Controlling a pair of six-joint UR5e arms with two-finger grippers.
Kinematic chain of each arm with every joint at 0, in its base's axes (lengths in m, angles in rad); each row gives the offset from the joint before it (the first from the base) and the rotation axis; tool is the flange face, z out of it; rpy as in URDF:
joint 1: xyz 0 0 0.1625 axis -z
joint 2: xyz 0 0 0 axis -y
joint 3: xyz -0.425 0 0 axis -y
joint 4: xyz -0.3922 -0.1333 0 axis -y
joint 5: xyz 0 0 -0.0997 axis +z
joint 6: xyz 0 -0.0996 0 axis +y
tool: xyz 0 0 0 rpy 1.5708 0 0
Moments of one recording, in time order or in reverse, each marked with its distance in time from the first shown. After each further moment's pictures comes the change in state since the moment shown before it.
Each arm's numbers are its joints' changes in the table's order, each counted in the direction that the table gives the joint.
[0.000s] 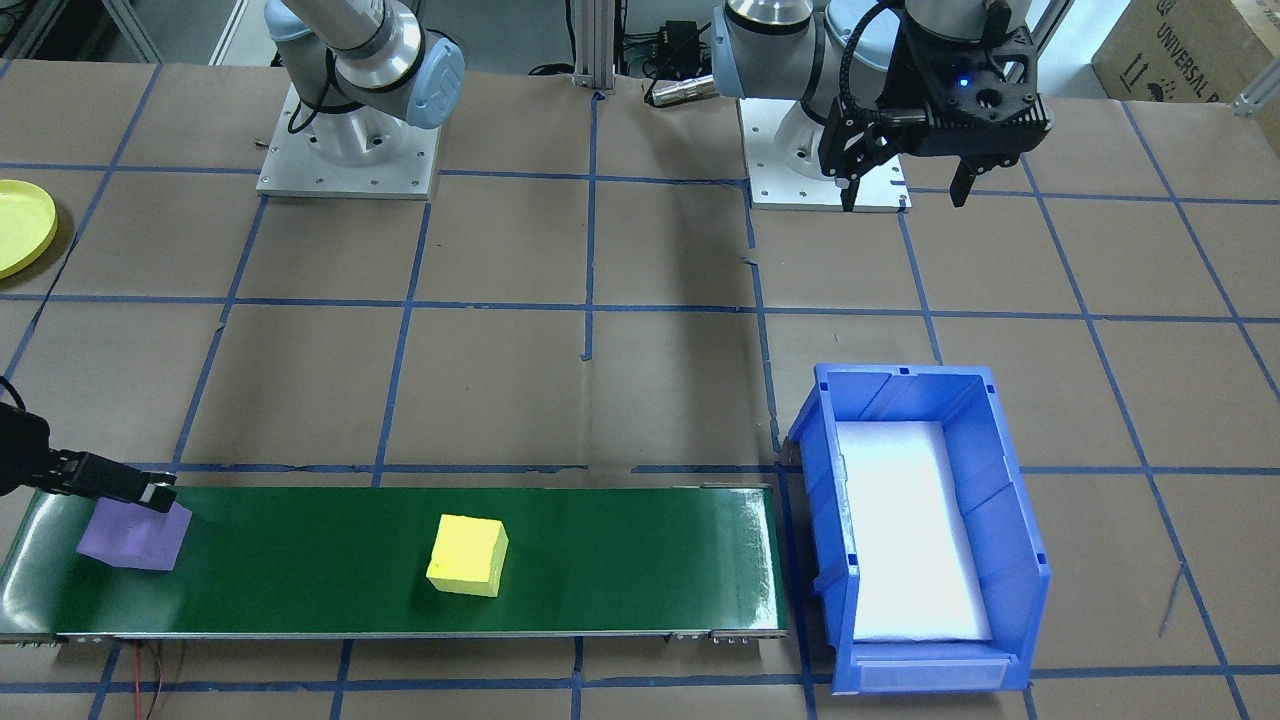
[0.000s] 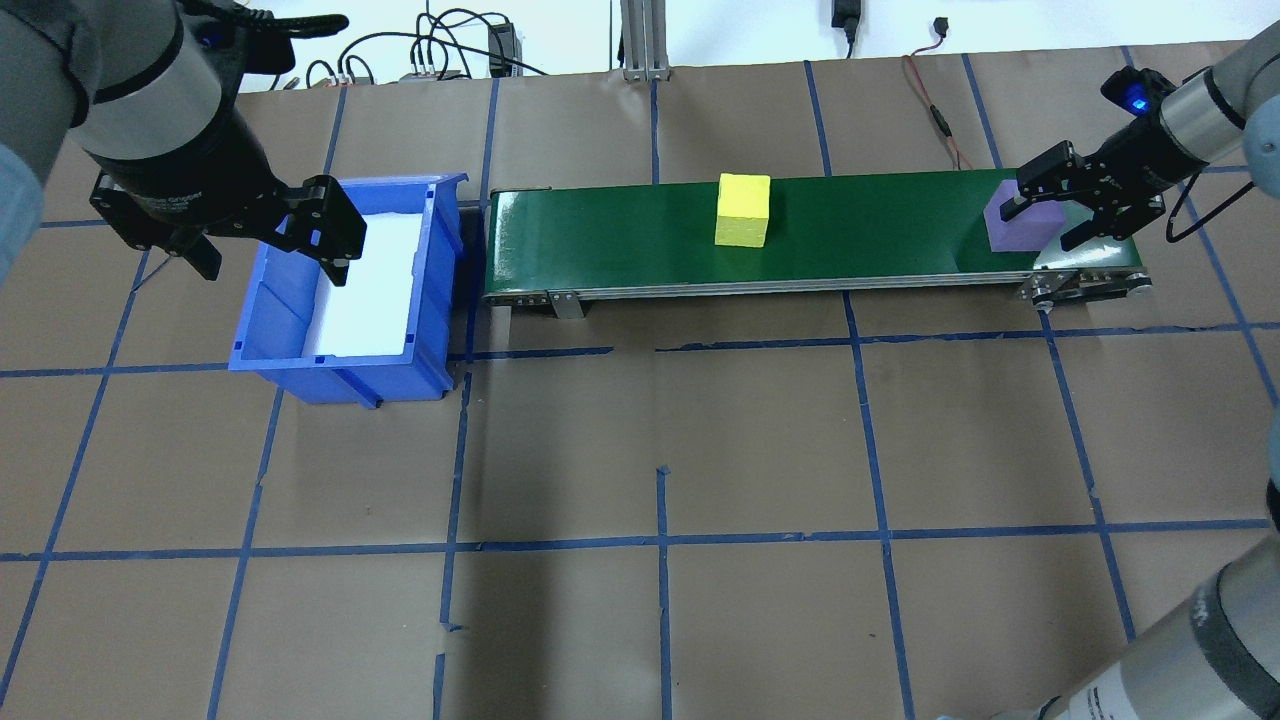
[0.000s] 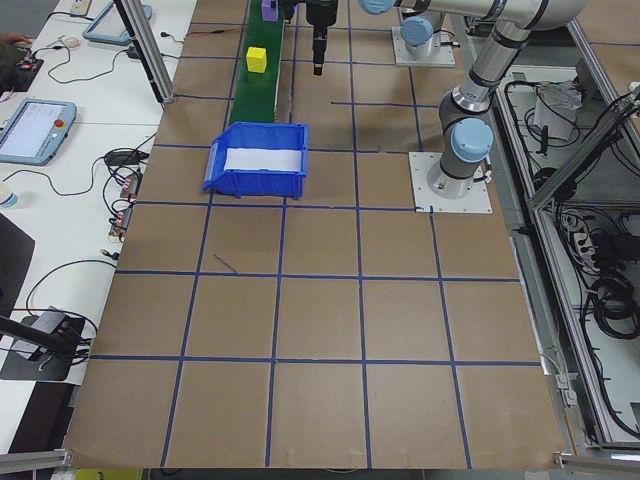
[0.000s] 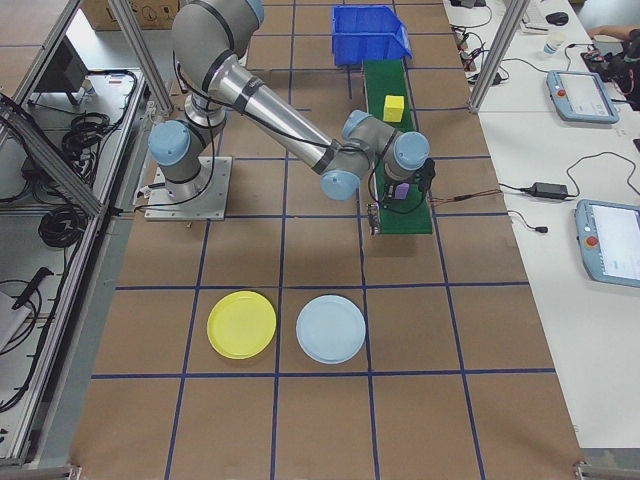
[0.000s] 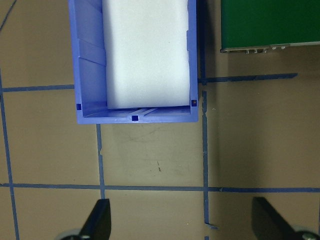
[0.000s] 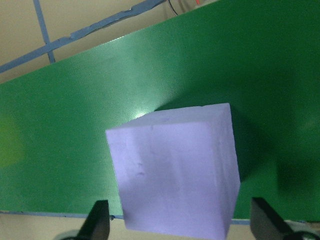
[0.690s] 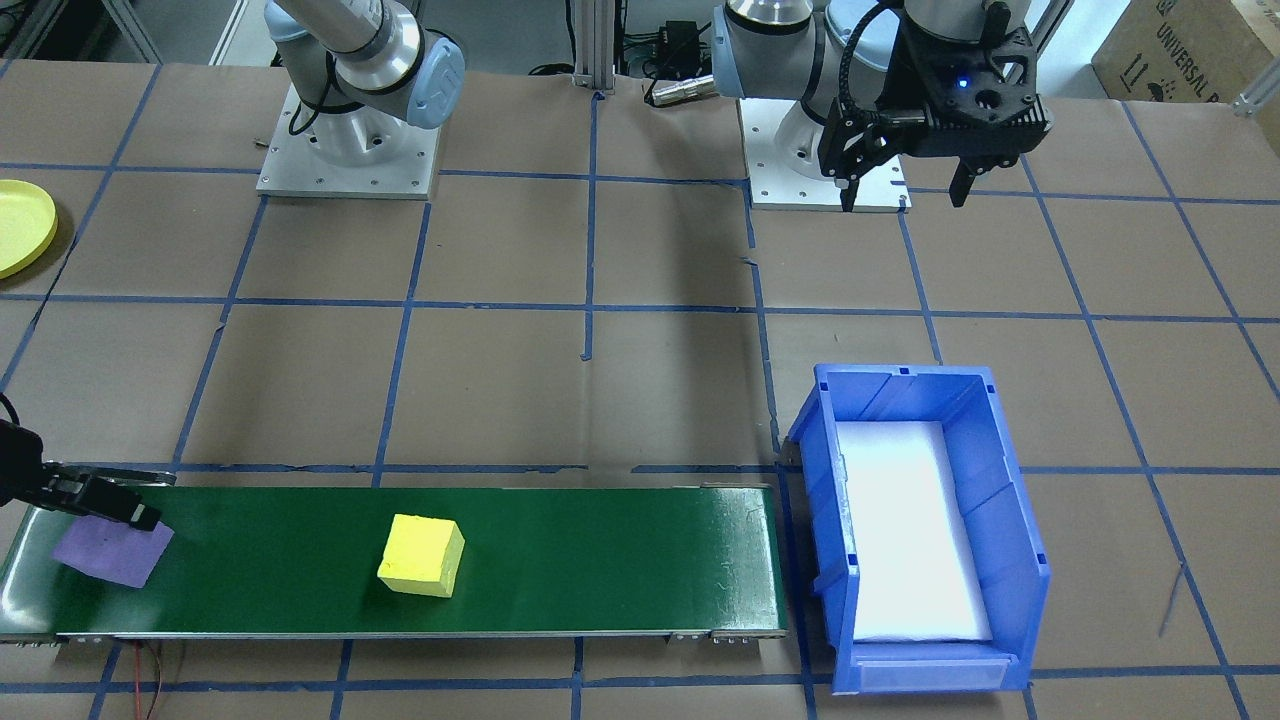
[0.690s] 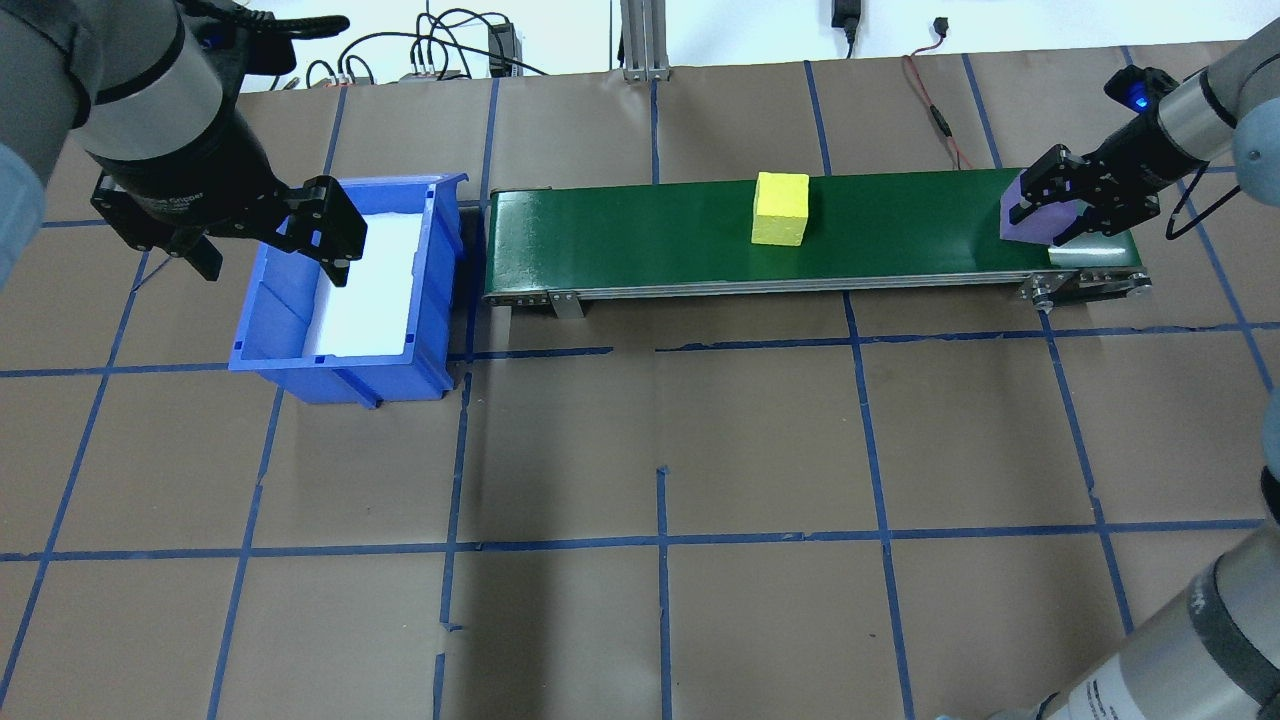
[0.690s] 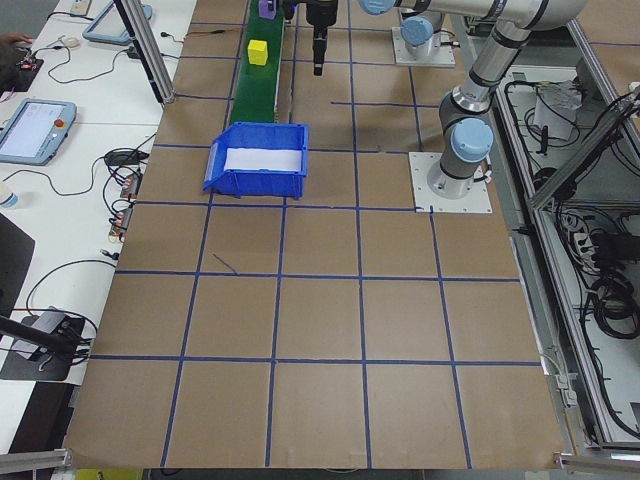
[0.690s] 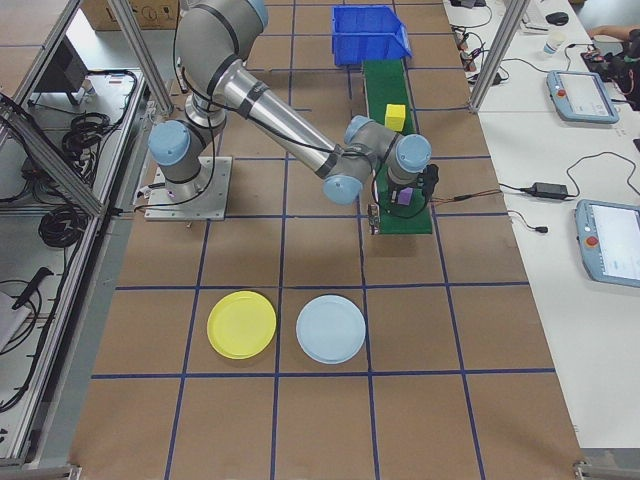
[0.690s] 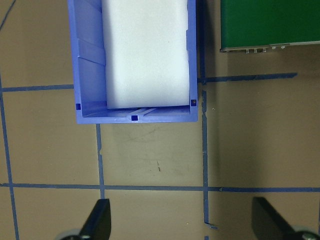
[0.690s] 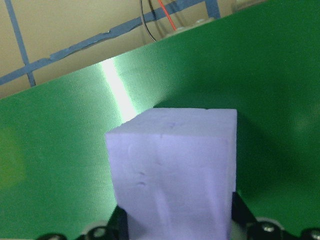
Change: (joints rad) left arm 0.000 0.000 -0.001 0.000 0.000 0.001; right arm 0.000 0.019 -0.003 -0.068 0.036 -0.019
